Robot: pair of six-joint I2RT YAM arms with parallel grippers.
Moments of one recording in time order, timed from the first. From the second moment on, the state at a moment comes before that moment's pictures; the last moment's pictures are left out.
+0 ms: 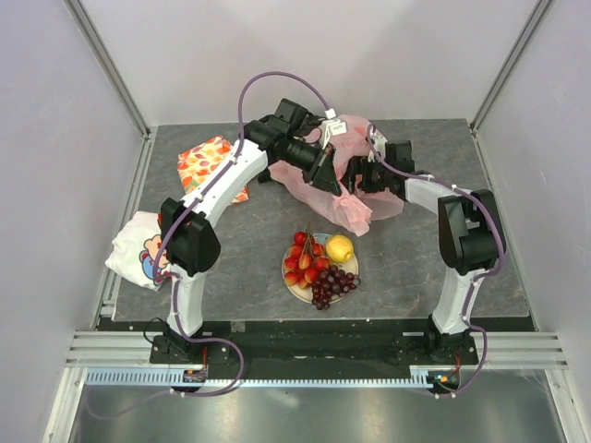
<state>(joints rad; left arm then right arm) -0.58 2.06 2.09 -0.92 0.98 0.15 0.19 1.93 1.23 0.00 -0.51 0.23</state>
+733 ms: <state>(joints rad) -0.58 2.07 2.13 -1.01 1.05 0.24 0.15 1.86 1.22 0.02 -0.11 0.13</state>
